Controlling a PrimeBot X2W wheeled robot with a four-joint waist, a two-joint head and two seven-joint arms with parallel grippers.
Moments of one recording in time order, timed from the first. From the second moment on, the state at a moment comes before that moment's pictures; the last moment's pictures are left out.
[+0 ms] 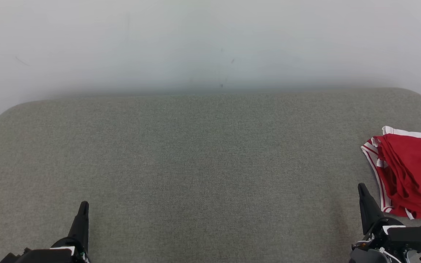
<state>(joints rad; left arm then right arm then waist) -0.10 0.05 0.11 0.25 -1.61 -0.13 0.12 -0.10 -0.05 -0.11 0.24 1.61 0.13 0.11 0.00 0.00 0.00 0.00</state>
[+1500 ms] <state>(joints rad) -0.10 0.05 0.11 0.25 -1.61 -0.13 0.12 -0.10 -0.05 -0.11 0.24 1.61 0.13 0.11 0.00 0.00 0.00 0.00</state>
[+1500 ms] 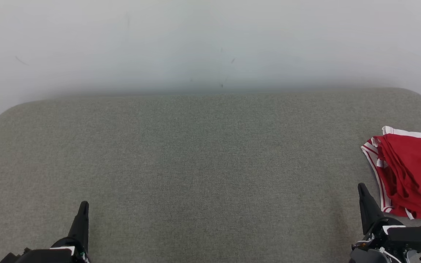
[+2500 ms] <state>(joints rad) -0.10 0.05 0.11 0.25 -1.61 -0.13 0.12 -0.10 -0.05 -0.11 0.24 1.61 0.13 0.11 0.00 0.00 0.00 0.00</state>
